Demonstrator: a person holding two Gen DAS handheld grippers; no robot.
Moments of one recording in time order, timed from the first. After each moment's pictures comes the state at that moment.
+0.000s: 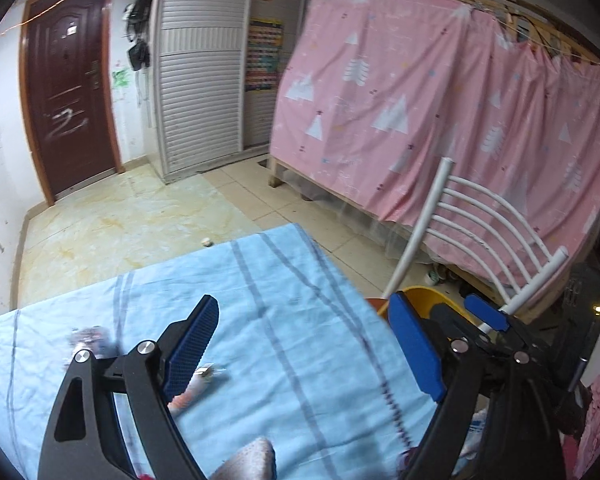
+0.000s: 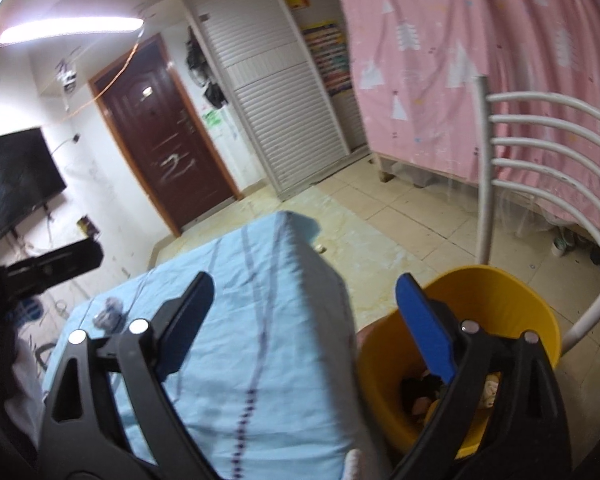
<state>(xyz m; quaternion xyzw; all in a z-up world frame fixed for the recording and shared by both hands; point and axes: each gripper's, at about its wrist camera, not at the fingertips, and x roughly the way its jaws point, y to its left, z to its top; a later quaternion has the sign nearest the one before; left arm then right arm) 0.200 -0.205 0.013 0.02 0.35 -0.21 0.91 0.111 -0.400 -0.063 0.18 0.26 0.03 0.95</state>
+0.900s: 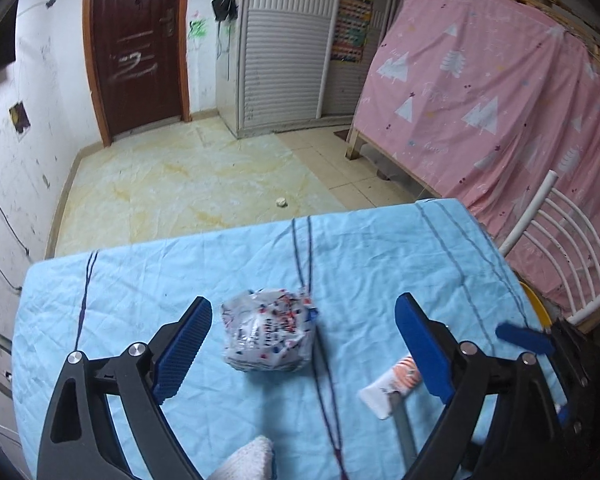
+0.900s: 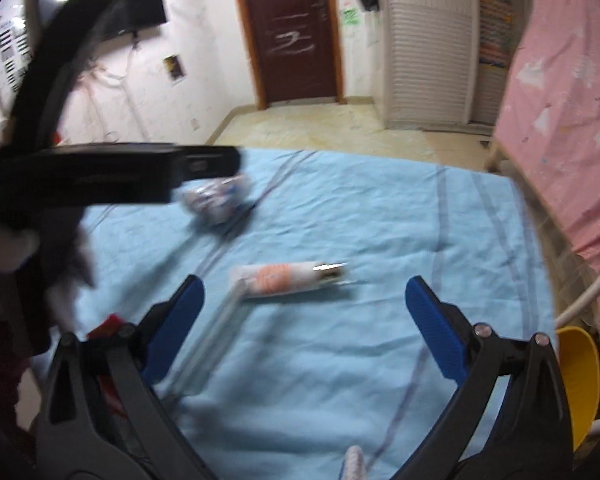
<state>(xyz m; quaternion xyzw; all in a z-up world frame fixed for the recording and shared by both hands) 0.263 -0.045 -0.043 -0.02 0.41 -0.11 0.90 0.161 -0.198 -0.067 -0.03 0.39 0.23 0.89</state>
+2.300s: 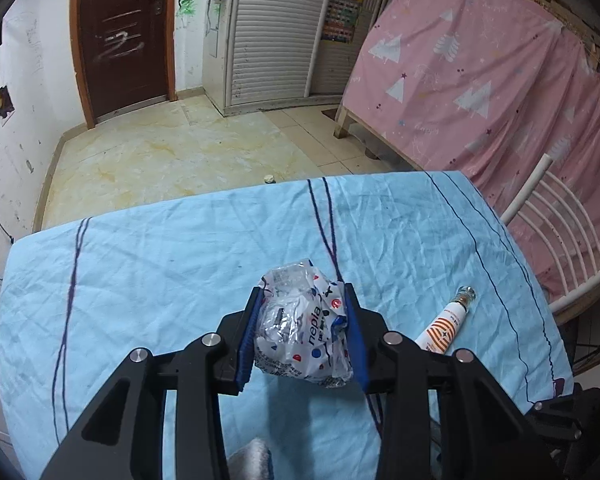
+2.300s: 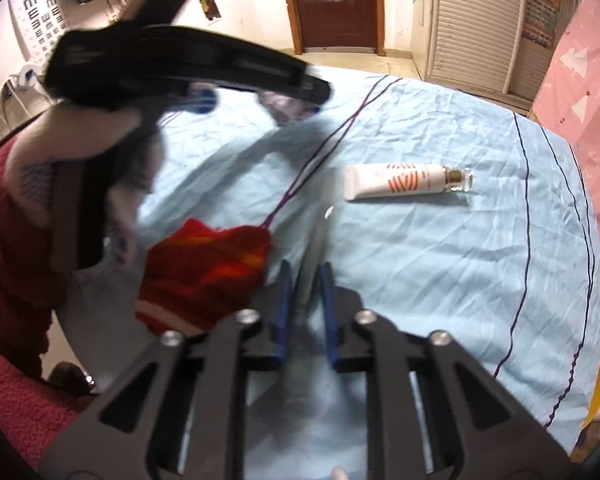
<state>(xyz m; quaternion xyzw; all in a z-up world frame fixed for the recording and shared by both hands) 0.255 -0.015 -0.068 -0.03 0.44 -0.14 0.89 0.120 -0.158 -0.082 -0.04 0.47 0.25 0.85</state>
